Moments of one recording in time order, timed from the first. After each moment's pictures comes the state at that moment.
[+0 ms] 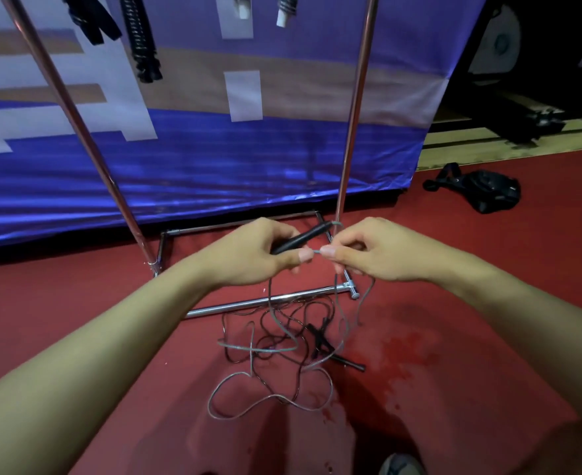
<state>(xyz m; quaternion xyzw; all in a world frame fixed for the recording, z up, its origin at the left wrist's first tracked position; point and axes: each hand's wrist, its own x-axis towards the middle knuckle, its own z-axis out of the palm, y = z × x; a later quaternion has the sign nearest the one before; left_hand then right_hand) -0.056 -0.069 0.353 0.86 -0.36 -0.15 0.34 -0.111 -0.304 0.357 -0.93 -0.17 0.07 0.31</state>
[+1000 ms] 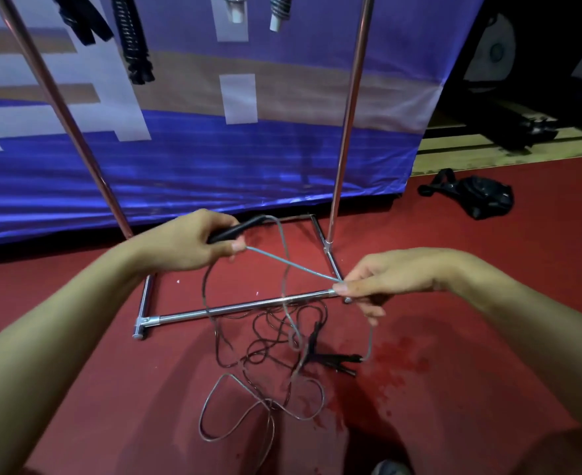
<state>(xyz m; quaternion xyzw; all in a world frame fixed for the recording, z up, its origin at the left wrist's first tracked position) -0.018 -0.015 0.358 0.89 -0.34 -0.14 0.28 -0.113 -0.334 0.344 -0.84 -0.13 0.38 0.37</state>
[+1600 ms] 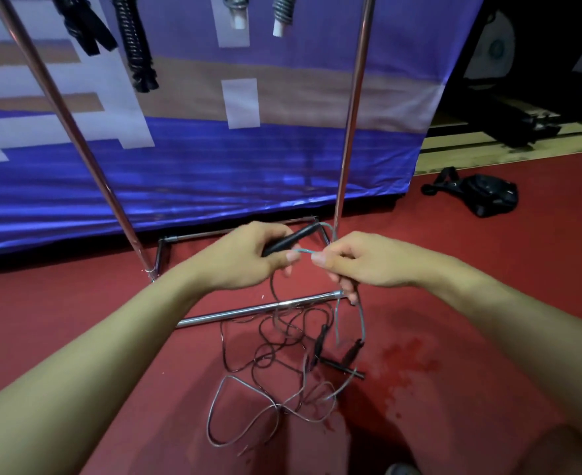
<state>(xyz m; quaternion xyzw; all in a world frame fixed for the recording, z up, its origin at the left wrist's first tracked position) -0.047 -0.068 0.353 0.85 -0.37 -0.14 0.35 -0.100 -0.297 0.350 -0.90 -0.13 0.17 0.38</state>
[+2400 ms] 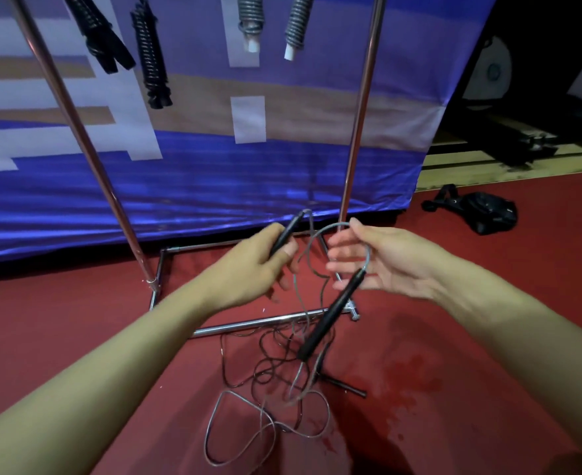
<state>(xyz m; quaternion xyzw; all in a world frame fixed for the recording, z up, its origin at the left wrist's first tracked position) -0.048 -0.064 0.344 0.82 -0.30 -0.12 0.47 -0.099 -0.298 0.366 -0.63 0.12 0.16 0.75</state>
